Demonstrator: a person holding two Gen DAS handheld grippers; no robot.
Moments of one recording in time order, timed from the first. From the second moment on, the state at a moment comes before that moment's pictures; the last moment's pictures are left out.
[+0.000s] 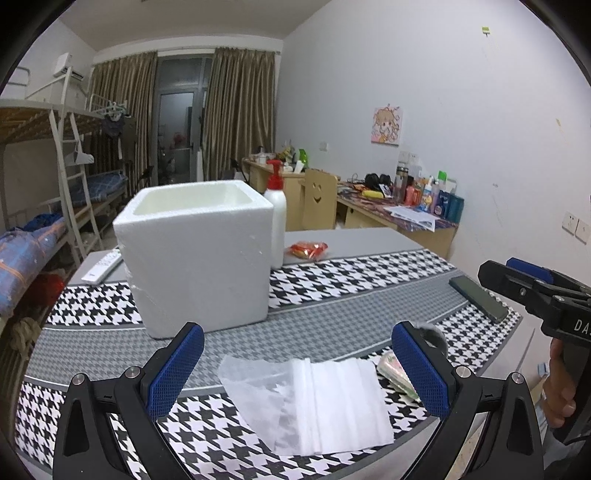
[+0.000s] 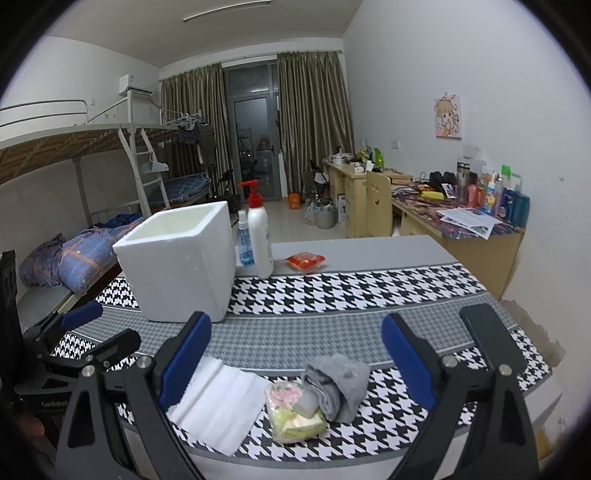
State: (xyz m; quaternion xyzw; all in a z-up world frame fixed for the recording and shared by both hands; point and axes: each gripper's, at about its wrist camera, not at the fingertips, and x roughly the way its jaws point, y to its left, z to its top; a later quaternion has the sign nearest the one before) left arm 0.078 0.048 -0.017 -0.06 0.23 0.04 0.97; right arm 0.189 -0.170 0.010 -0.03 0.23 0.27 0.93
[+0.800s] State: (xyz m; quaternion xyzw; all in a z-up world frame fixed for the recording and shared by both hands) left arm 0.102 0.039 -0.064 -0.06 0.30 0.04 0.95; right arm 0.210 -0.186 -0.040 -0.03 0.28 0.24 0.93
